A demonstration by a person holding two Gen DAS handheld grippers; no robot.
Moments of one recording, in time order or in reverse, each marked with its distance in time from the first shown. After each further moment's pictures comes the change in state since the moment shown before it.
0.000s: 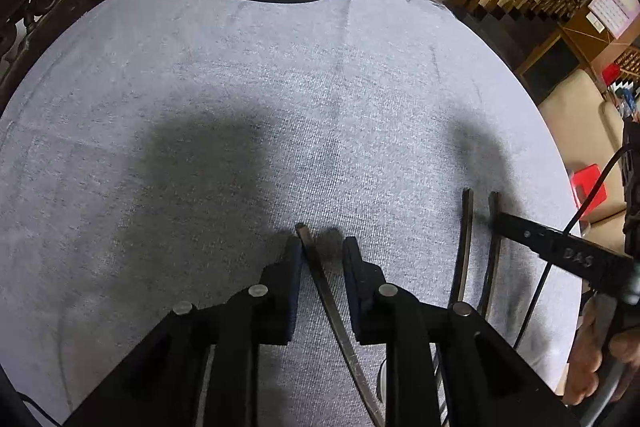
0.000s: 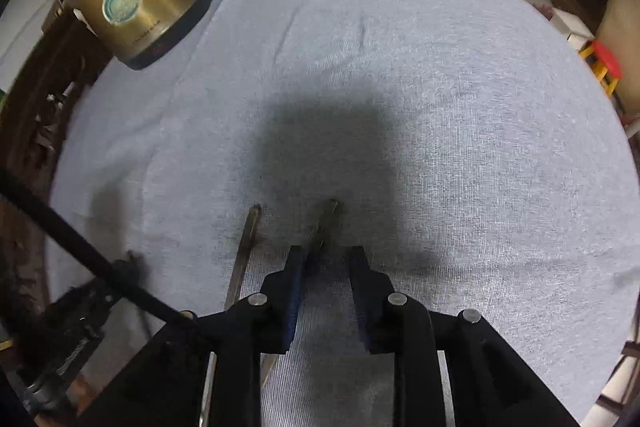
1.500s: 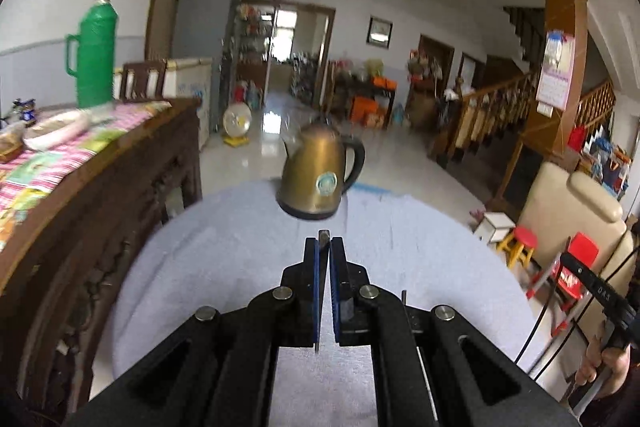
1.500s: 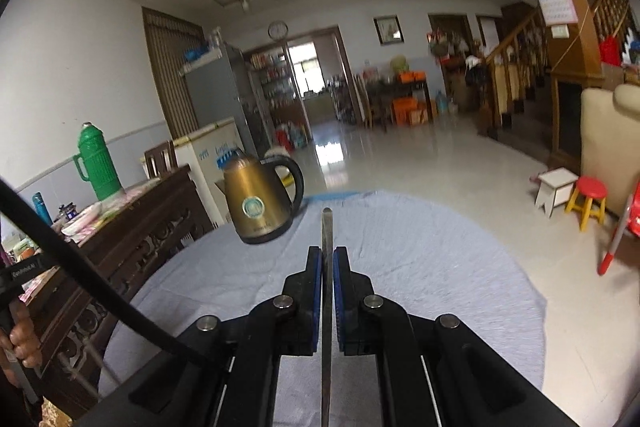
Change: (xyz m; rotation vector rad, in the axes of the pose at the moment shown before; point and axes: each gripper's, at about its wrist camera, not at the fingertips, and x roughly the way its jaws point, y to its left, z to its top) left arm -0.278 0.007 -0.103 0.085 -0.715 0.045; right arm -0.262 -0.047 -0.182 -0.065 -0.858 0.169
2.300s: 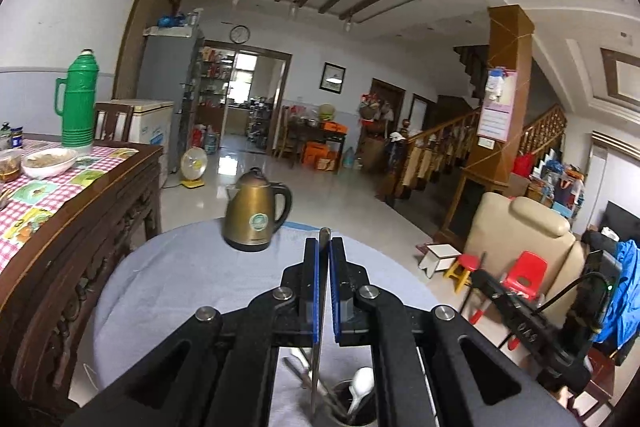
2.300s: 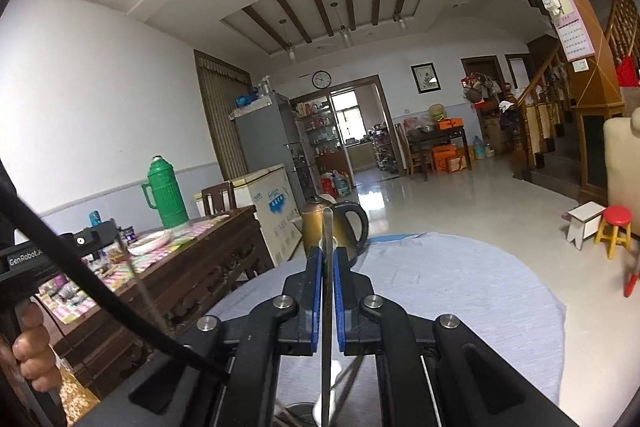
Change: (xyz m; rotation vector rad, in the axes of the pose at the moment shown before) left arm -0.123 -0.066 -0.008 0.018 -0.149 -0.190; right arm -0.119 0.071 -0.015 -0.009 -0.184 0.168
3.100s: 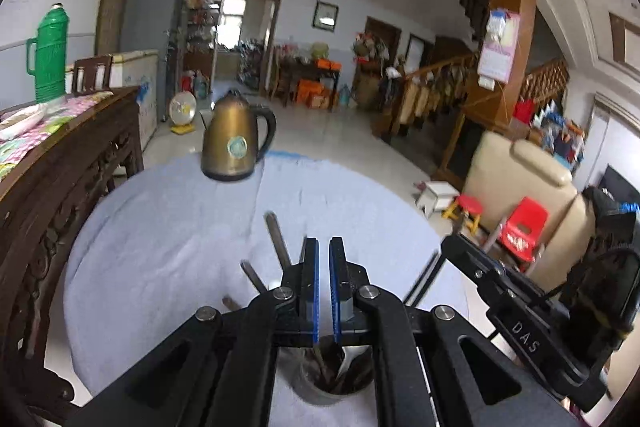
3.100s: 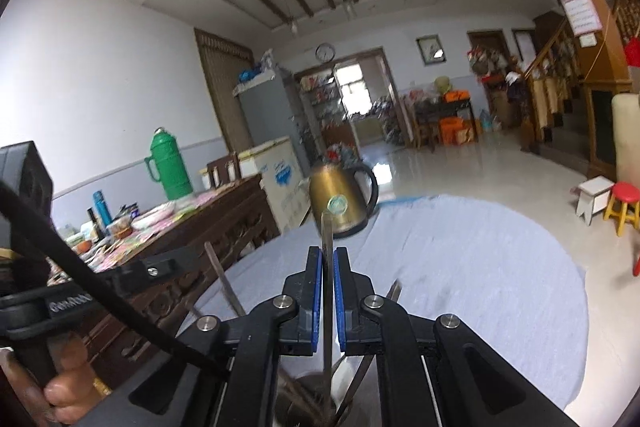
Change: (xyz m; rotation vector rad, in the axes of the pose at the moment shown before) left arm 0.057 -0.027 -0.067 0.033 0.257 -0.005; right arm 0.022 -0.006 -0.048 0.019 0.124 0.032
